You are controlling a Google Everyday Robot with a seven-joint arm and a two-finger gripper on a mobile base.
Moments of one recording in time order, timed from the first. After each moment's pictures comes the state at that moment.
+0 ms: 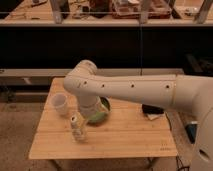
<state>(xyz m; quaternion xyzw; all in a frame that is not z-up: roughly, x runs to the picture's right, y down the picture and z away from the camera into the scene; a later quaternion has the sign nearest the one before) -0.053 0.134 0.653 -0.20 -0.31 -0.83 0.42</state>
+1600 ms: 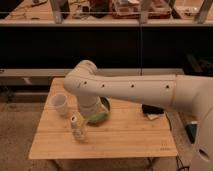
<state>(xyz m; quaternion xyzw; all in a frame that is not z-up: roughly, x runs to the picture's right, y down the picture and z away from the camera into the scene) -0.053 0.134 0.653 -0.20 -0.31 -0.83 0.42</state>
